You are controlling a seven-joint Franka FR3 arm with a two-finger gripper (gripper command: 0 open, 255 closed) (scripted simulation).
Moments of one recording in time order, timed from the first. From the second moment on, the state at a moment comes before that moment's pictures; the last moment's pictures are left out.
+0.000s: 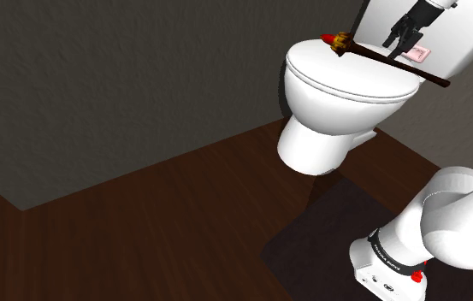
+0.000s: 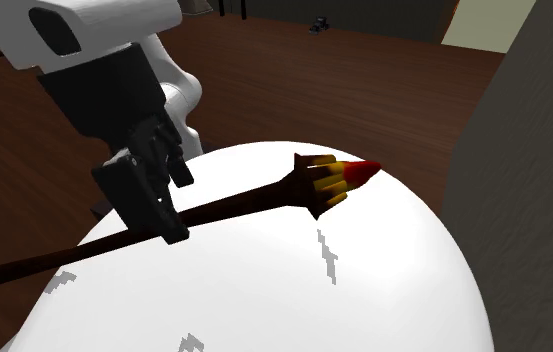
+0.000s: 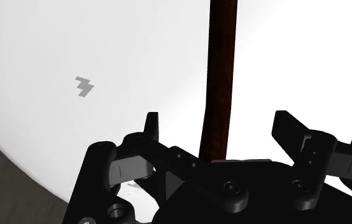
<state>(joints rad) 0.21 -0.31 -0.88 -1.84 -0.07 1.83 -1.34</state>
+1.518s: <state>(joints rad) 0.22 -0.28 -0.89 -1.74 -0.05 1.75 -1.35</state>
